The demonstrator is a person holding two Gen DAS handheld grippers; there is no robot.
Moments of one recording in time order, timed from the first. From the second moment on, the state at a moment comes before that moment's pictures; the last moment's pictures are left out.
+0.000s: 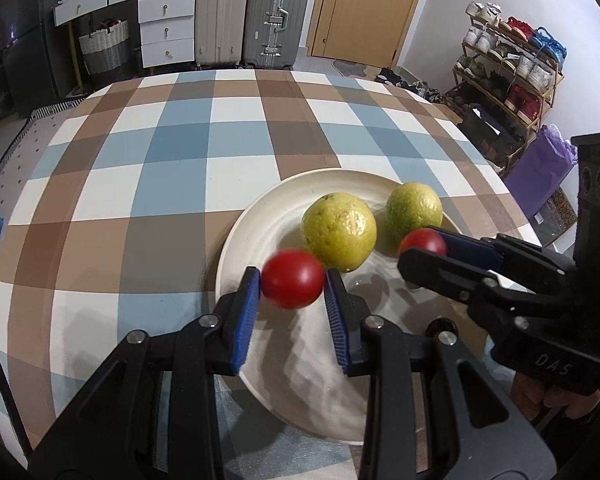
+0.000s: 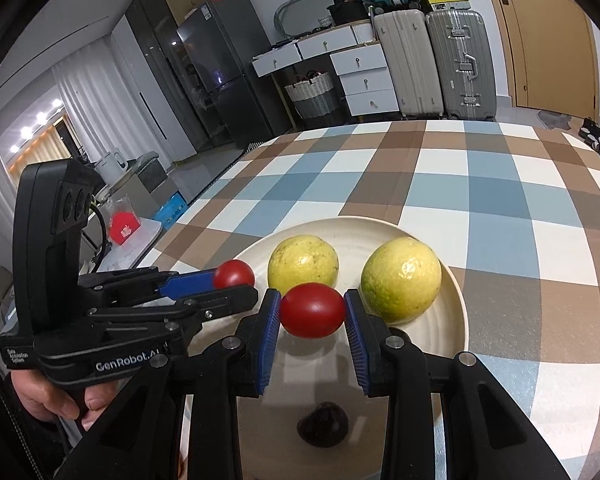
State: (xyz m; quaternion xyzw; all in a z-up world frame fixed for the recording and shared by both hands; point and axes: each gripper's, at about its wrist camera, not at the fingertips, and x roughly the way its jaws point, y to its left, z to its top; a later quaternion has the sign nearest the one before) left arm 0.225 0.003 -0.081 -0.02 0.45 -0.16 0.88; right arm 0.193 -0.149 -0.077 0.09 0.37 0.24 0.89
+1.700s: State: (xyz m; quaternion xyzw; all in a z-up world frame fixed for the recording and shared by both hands) left arm -0.015 0.024 0.018 0.00 0.31 -0.08 0.95; right arm -0.020 -0.178 0.003 0.11 0.25 0.21 0.94
